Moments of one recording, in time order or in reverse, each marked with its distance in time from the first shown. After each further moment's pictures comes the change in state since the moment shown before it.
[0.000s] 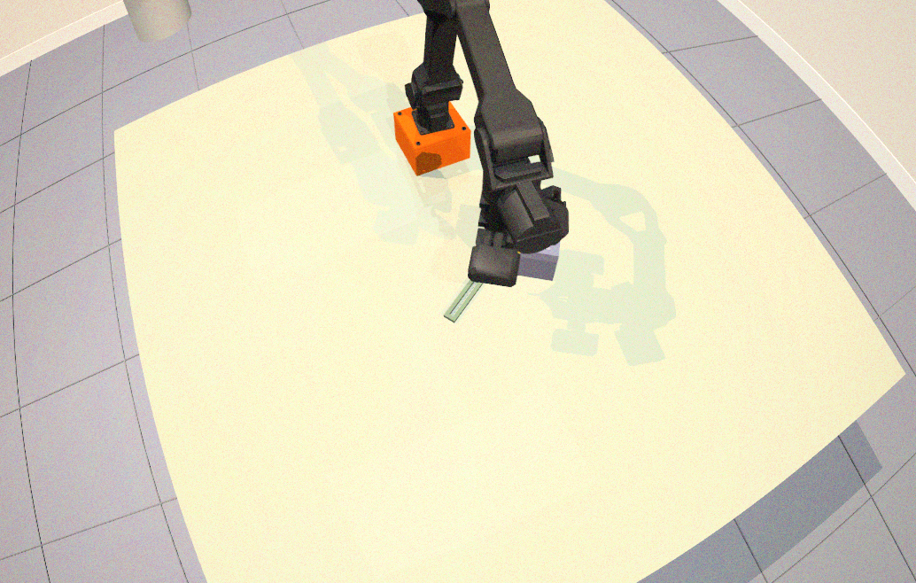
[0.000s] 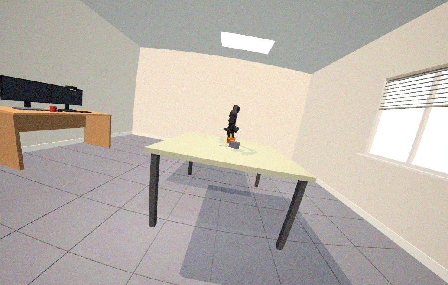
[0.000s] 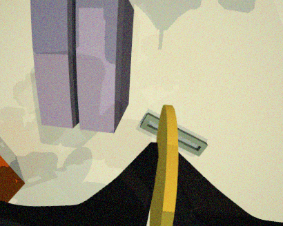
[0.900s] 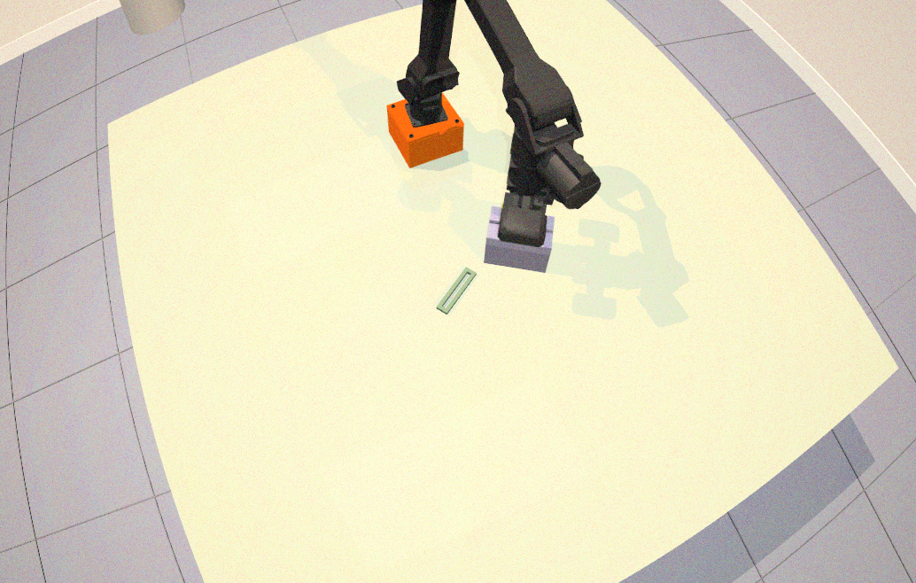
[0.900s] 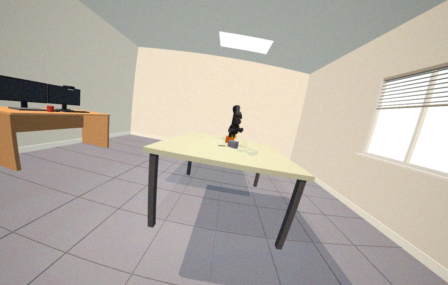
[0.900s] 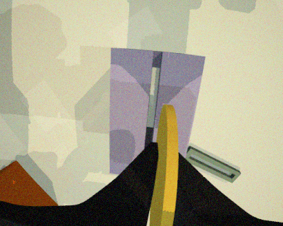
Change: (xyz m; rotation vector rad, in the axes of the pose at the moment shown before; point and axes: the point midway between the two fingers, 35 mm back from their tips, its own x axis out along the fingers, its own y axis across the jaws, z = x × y) arm 0.001 0.057 0.040 -0.002 -0.002 0.005
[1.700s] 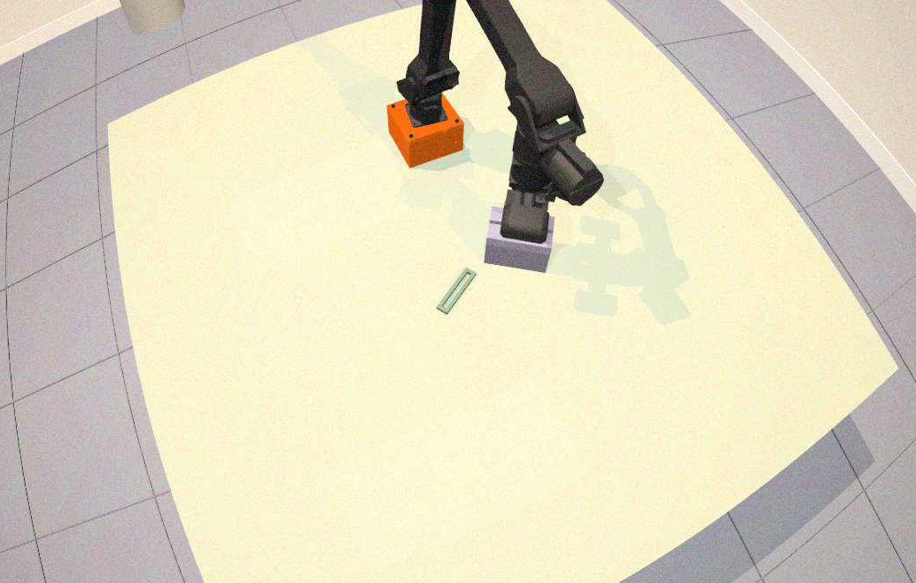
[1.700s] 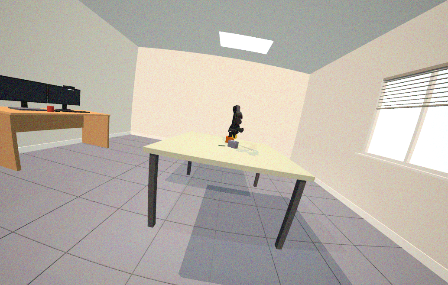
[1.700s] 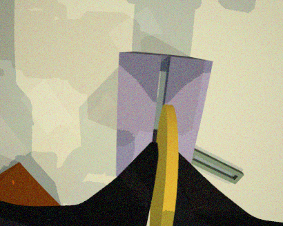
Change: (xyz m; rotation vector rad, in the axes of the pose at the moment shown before) arm 0.000 0.005 0.003 0.001 0.000 0.000
